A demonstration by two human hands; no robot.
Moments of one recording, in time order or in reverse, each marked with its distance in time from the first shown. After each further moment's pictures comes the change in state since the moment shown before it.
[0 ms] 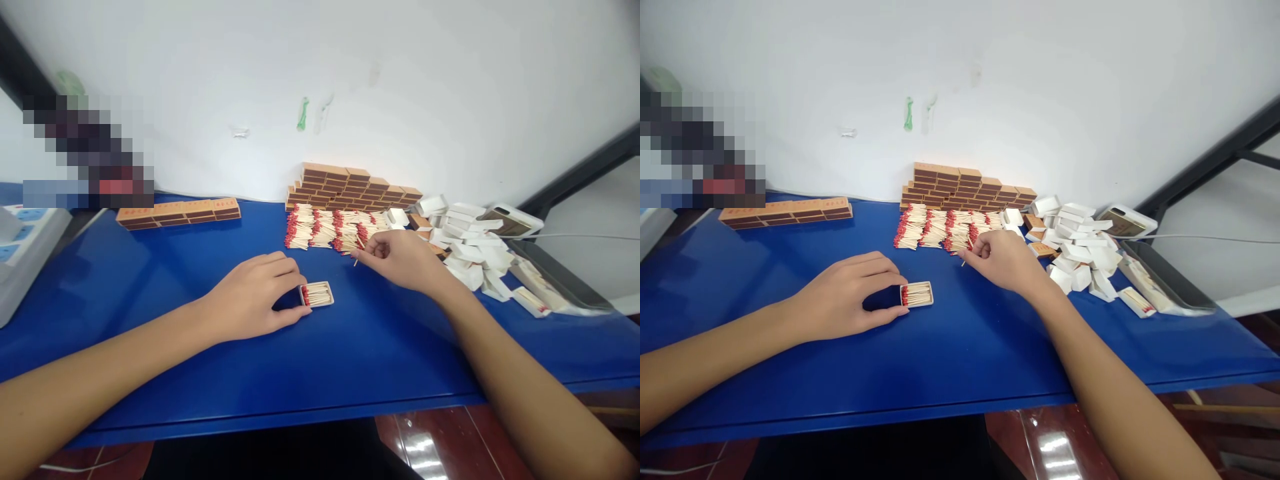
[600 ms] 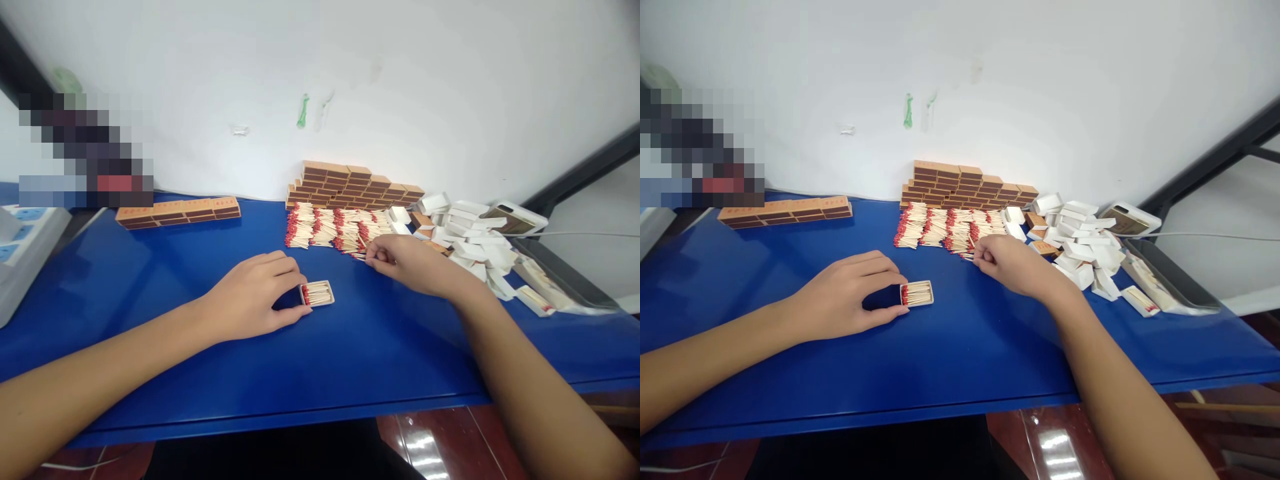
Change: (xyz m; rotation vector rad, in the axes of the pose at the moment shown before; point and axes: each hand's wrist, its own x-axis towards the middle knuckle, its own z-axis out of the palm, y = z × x) left_hand 0.000 0.000 0.001 -0.005 0.001 -0.005; right_hand -0.002 0.013 -0.009 -0.050 -0.200 -0.119
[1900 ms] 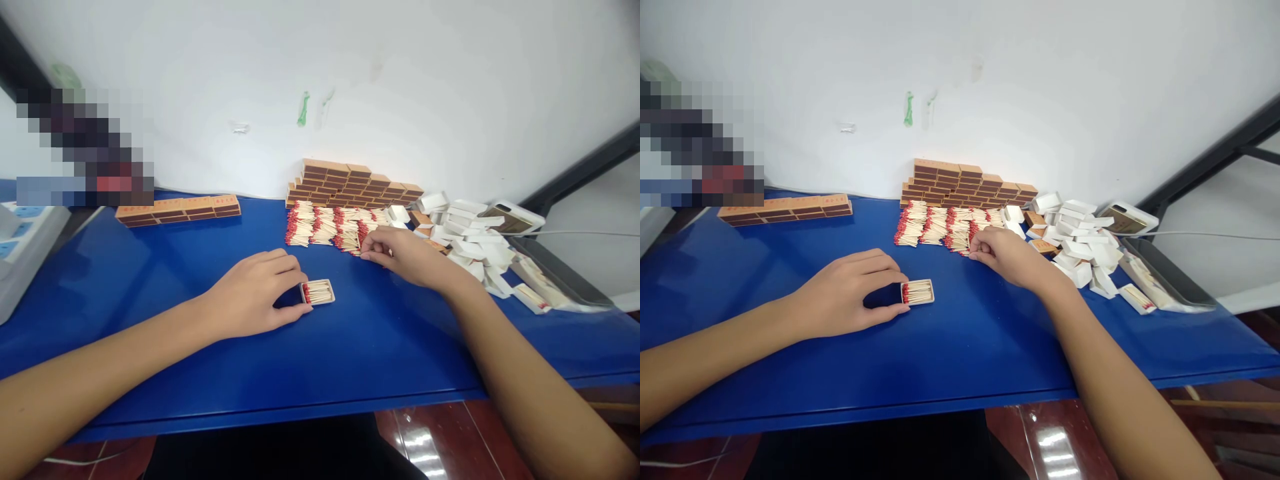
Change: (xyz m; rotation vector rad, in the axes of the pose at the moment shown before) left_hand 0.000 0.000 0.000 0.003 -0.007 0.008; right_hand 0.009 0.011 0.003 0.083 0.077 -0.150
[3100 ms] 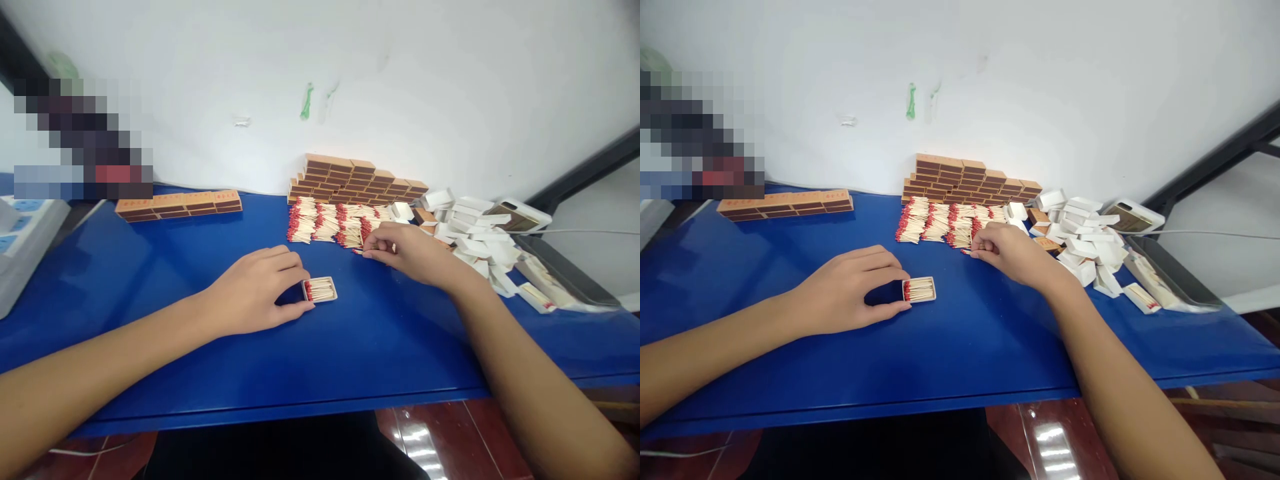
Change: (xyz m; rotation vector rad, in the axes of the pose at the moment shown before) left_hand 0.000 -0.001 0.002 -0.010 0.014 0.011; right_hand -0.002 0.001 -0.001 0.009 0.015 -0.029
